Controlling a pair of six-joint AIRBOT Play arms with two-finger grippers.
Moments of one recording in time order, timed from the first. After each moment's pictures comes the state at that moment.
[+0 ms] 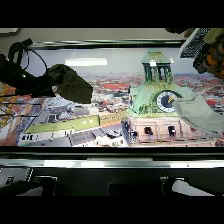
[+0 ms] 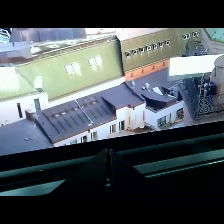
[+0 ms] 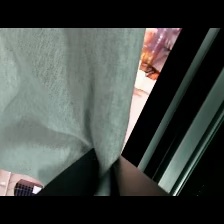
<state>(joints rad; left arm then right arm) -0.19 -1.36 1.86 1.29 -1.79 -1.82 -0.64 -1.39 1.45 -1.74 1.49 2.14</state>
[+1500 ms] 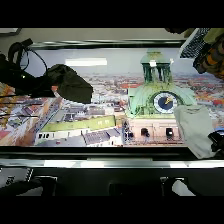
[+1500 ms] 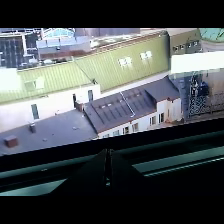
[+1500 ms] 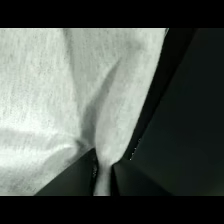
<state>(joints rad) -0.19 -1.36 1.86 1.29 -1.80 -1.80 -0.64 -1.21 0.95 -1.87 1.47 2.16</state>
